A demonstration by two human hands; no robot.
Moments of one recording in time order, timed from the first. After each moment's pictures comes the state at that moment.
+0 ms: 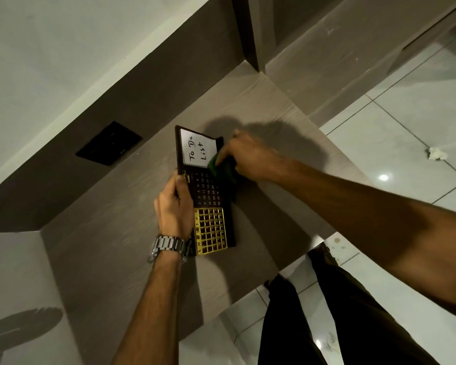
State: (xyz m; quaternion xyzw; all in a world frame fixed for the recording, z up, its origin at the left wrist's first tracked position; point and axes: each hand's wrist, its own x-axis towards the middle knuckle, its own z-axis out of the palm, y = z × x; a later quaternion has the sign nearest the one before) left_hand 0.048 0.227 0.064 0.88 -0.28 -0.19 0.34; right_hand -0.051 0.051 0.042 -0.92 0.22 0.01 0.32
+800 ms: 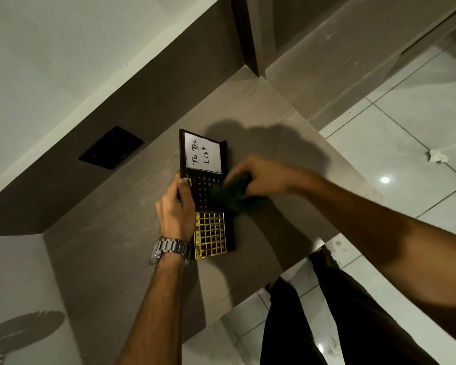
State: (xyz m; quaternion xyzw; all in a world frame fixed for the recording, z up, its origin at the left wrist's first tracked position) left_hand 0.046 0.226 0.065 0.87 -0.31 -0.17 0.33; right_hand -0.090 0.052 0.053 -0.75 0.18 0.12 0.62
